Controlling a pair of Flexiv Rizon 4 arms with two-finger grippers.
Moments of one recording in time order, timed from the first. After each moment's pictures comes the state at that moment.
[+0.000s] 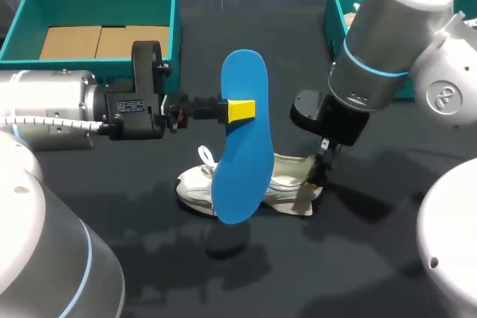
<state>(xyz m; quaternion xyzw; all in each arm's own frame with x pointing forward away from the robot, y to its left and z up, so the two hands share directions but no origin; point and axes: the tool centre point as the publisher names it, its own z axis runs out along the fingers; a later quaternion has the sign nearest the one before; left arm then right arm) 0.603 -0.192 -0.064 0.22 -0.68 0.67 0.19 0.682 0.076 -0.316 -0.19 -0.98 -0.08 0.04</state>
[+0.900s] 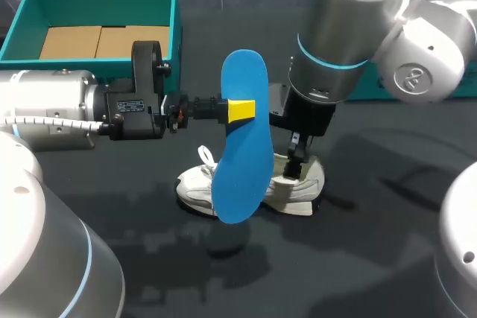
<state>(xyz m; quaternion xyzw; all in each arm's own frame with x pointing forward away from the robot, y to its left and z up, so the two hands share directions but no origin) 0.603 -0.192 -0.064 0.22 -0.68 0.67 0.19 0.696 0.122 -0.294 -0.13 -0.99 -0.06 0.00</state>
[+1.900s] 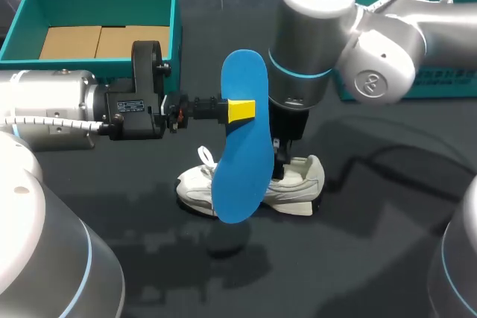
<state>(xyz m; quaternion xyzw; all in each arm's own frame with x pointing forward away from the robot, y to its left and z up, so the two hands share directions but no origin) 0.603 -0.192 -0.064 0.22 -0.68 0.67 0.19 0.726 0.147 -0.356 -0.07 -1.00 -0.05 0.02</state>
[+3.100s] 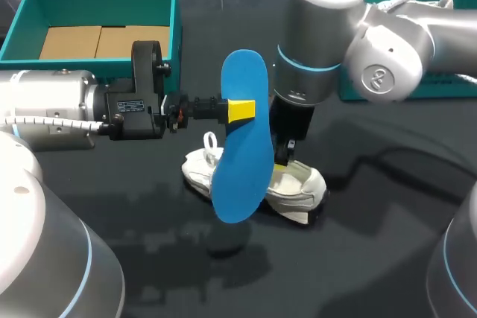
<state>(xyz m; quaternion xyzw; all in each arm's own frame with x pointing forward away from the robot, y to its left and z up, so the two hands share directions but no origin) 0.603 -0.192 -0.064 0.22 -0.68 0.67 0.19 0.715 0.139 -0.351 -0.16 -0.98 -0.06 0.06</state>
